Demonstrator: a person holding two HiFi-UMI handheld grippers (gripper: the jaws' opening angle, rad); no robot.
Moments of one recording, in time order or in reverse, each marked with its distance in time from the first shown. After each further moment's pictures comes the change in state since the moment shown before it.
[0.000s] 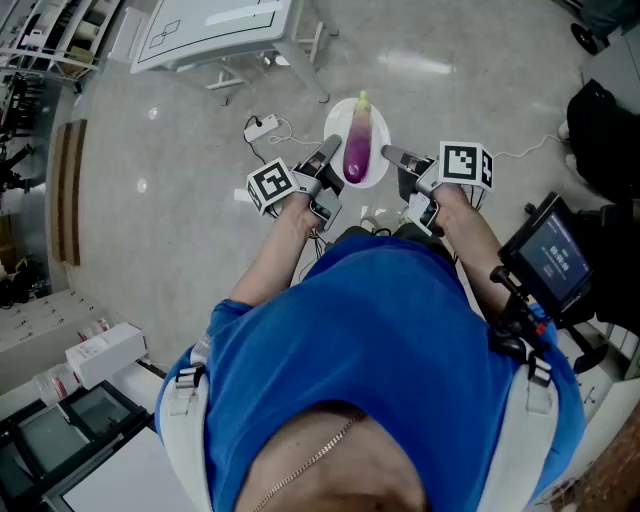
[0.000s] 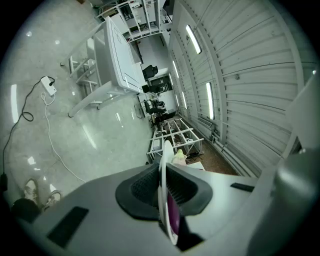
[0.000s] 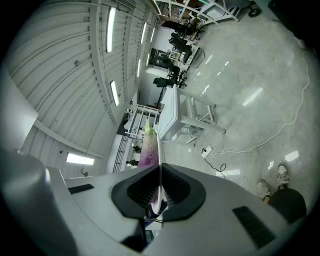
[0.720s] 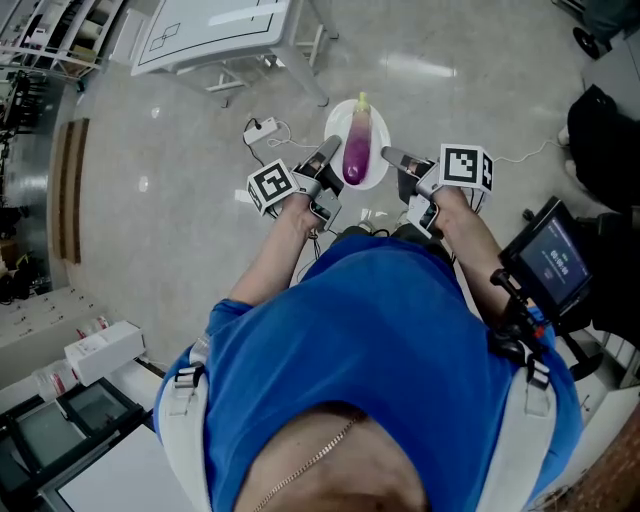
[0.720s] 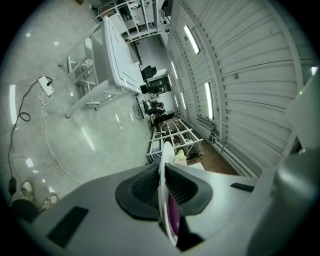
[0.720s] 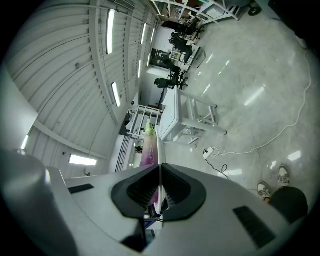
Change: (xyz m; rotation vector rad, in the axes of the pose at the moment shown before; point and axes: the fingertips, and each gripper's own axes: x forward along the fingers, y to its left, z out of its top) left arm 0.002 0.003 0.002 0.010 -0.019 -0.014; right arm 0.002 0.004 0.001 0.010 0.001 0.047
